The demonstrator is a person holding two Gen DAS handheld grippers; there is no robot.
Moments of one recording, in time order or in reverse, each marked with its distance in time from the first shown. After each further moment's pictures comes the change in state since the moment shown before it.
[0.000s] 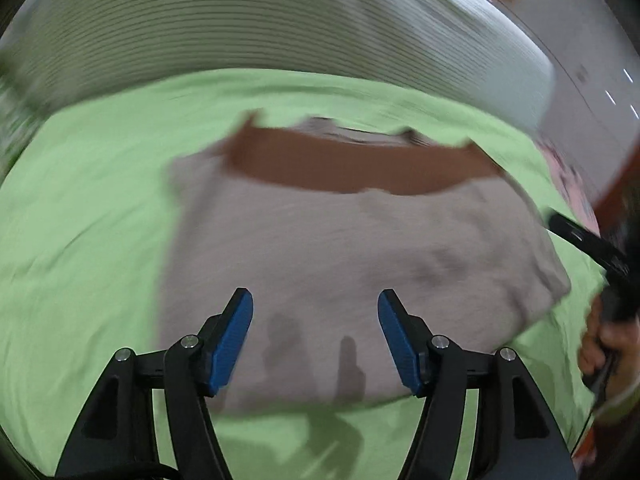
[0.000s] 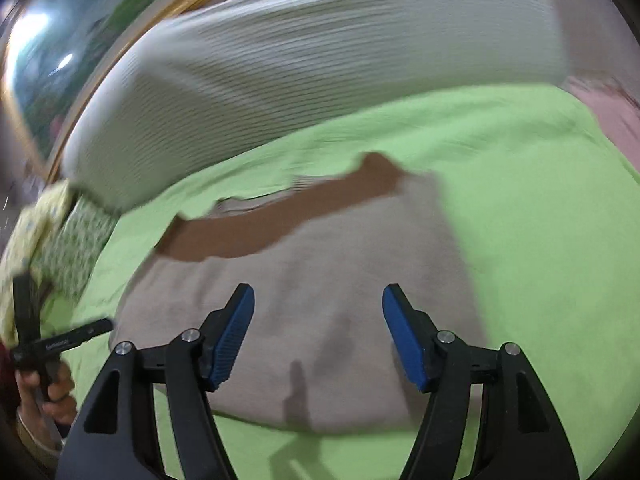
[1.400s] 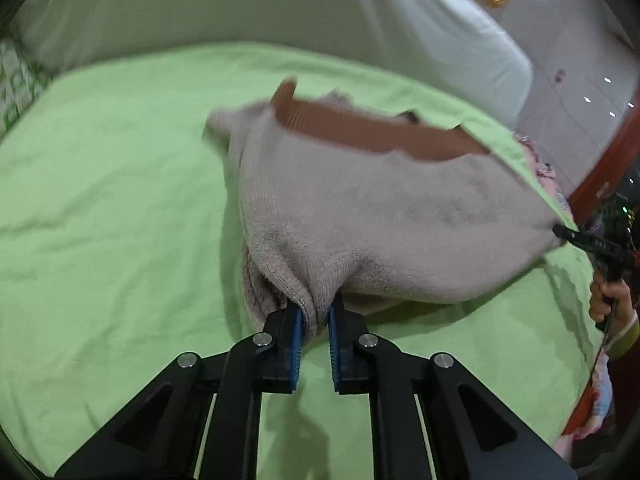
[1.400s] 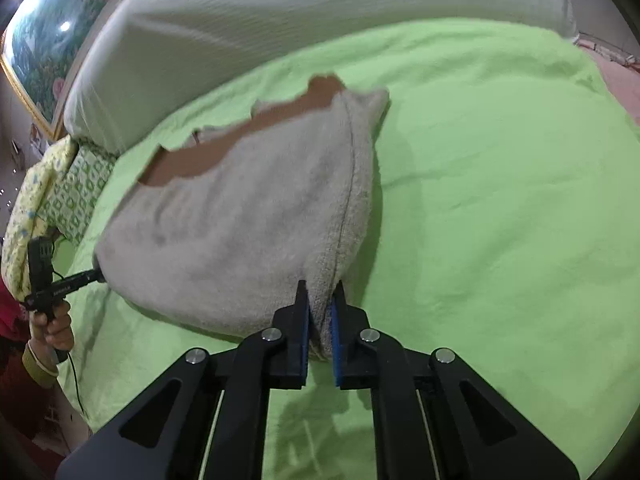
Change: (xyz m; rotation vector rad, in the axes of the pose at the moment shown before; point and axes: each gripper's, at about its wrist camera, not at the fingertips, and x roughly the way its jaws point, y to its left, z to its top) left arm -0.042 0.073 -0.058 -0.024 -0.023 -0.104; right arm -0.050 -0.103 -0.044 0.082 0.159 0.054
